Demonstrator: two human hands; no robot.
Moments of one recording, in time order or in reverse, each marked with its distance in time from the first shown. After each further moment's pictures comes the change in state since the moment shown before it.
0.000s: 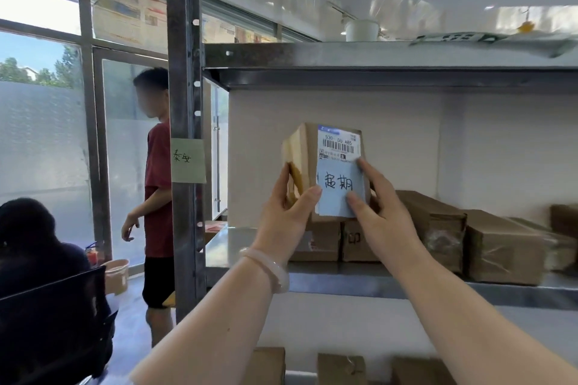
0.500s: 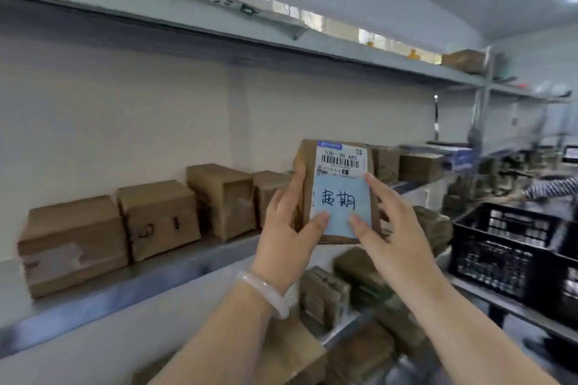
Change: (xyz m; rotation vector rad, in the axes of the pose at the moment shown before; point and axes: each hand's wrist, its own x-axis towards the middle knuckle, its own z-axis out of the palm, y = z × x) left_hand -0.079 -0.034 0.224 -0.163 -0.607 0.130; right_hand -0.152 -0.027 -0.202 -0.709 0.533 0.164
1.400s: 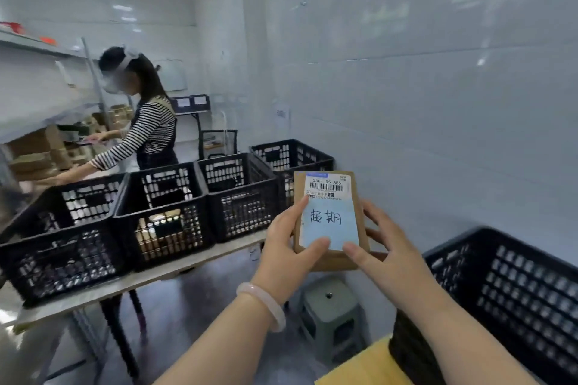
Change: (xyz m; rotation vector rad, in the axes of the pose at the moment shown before) left_hand -0.168 0.107 0.630 -0.710 -1.249 0.020; right_hand -0.261 0.075 -0.496 -0.728 0.851 0.723
